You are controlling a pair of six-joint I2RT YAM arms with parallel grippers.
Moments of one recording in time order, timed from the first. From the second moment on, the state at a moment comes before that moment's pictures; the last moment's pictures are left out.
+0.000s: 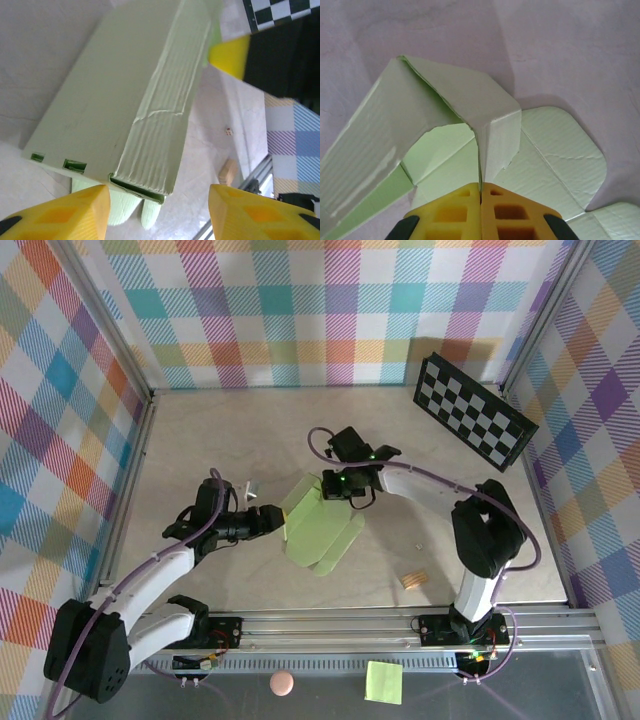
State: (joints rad) left arm -0.35 1.01 0.51 -0.24 0.59 -0.67; right arm 0.72 1.79 1.35 -0.61 -0.22 0.49
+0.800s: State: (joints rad) left arm -0.40 1.06 0.60 -0.42 0.57 -0.66; right arm 0.73 1.89 1.46 -0.63 -0.30 0.30
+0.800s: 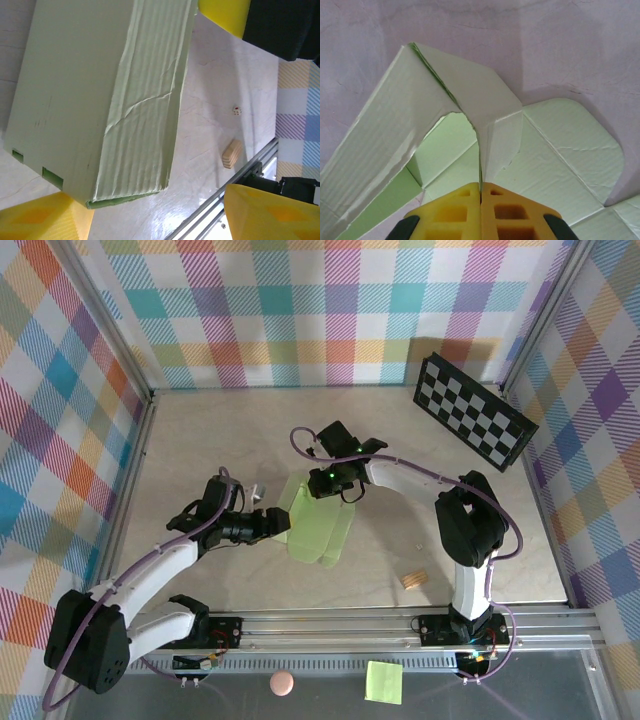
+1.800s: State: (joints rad) left arm -0.40 1.23 0.86 -0.70 0.38 -0.46; right arm 0.74 1.90 1.46 -0.63 -0.30 0.30
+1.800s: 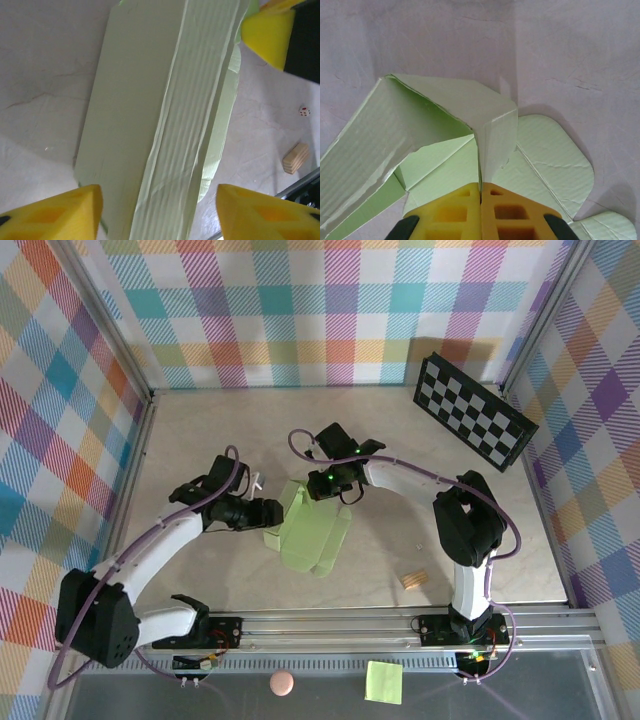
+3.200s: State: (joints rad) left arm -0.40 1.37 0.72 -0.19 0.49 -0.72; right arm 0.85 1.79 1.35 -0.63 -0.15 0.50
